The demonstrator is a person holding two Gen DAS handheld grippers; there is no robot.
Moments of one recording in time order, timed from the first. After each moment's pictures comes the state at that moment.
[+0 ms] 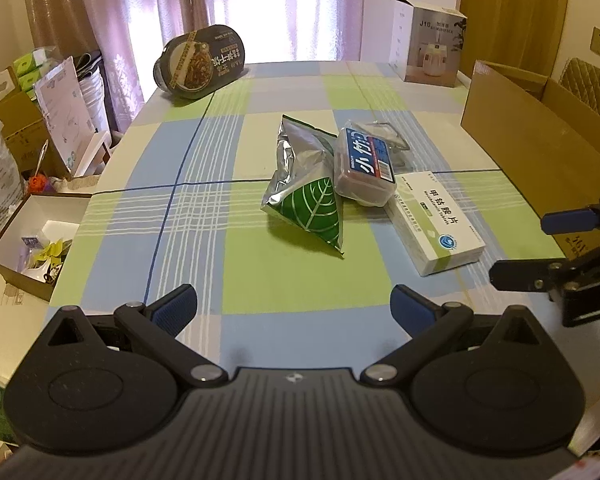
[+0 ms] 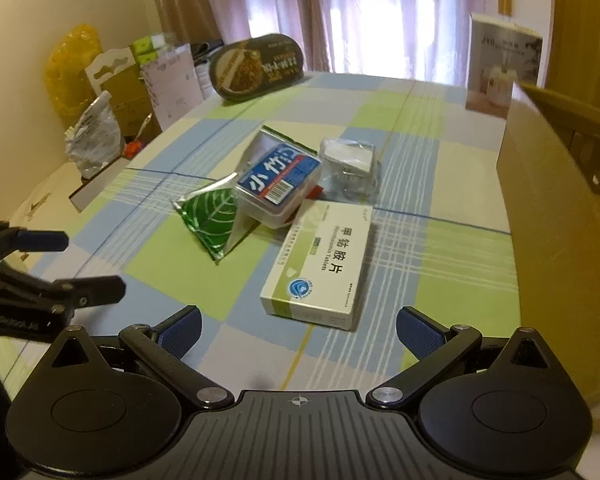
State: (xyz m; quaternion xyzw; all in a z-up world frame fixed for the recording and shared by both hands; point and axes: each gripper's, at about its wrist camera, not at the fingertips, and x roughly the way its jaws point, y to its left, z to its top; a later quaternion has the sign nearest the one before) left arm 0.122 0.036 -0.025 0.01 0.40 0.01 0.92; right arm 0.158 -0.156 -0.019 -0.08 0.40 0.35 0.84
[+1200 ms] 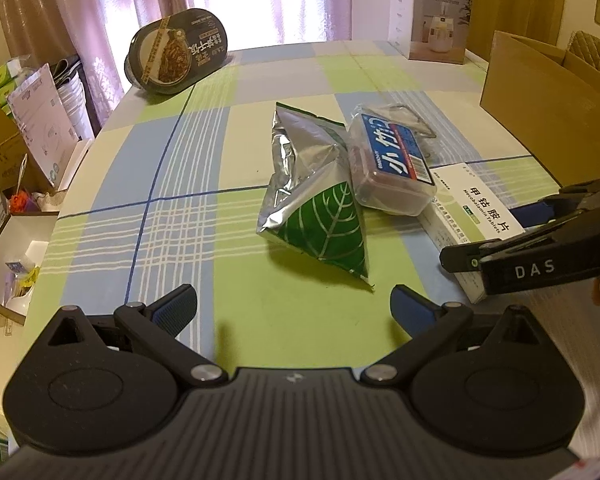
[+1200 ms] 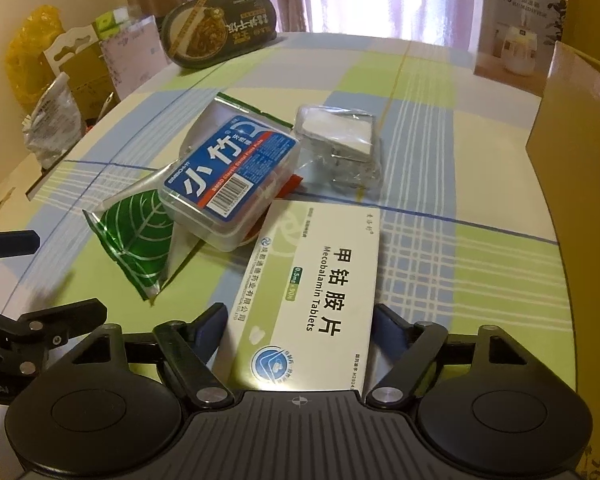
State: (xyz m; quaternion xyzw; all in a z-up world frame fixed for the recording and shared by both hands) left arm 0.188 0.043 -0.063 0.04 0.41 -0.01 0.91; right arm 0.224 -0.104 -0.068 -0.10 0.44 0.31 0.84
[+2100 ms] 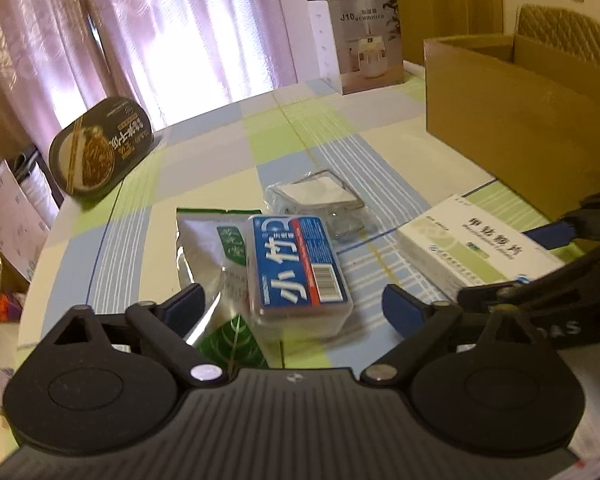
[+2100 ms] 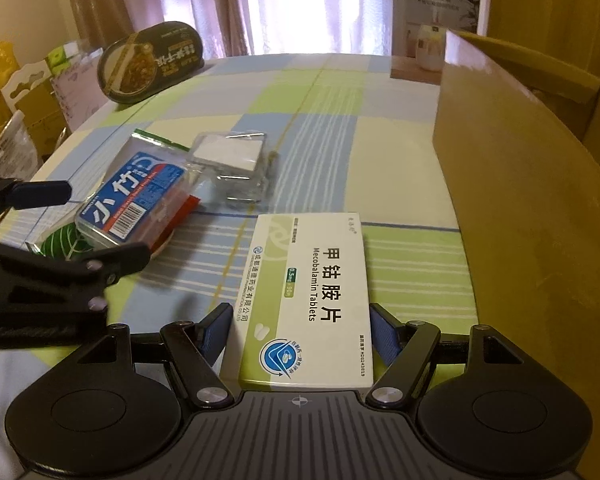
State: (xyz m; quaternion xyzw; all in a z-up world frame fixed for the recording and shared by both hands) left arm 0.250 -0.041 -0.061 0.14 0.35 -0.06 0.93; right arm 0.241 -0.166 -0.056 -0.07 0.42 0.25 0.87
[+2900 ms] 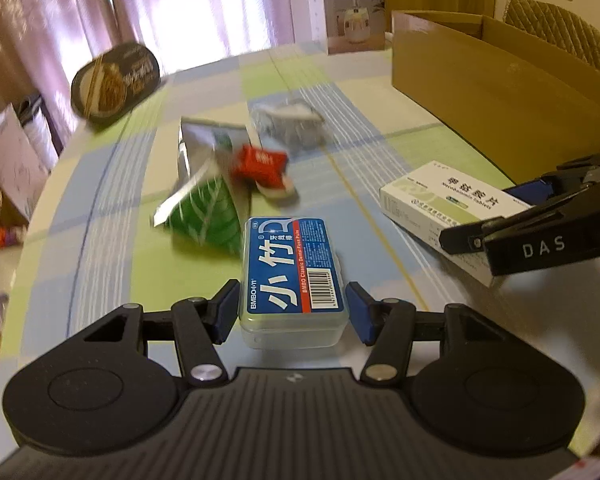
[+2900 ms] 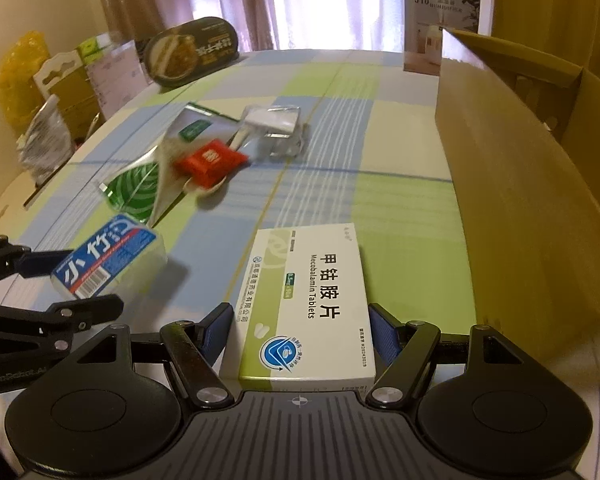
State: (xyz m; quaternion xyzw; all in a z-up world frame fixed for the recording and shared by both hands) left arm 0.129 -0.036 -0.052 0.08 0.40 -0.06 0.91; right arm 0.156 -0.202 -0.039 -0.07 0.42 0.28 0.86
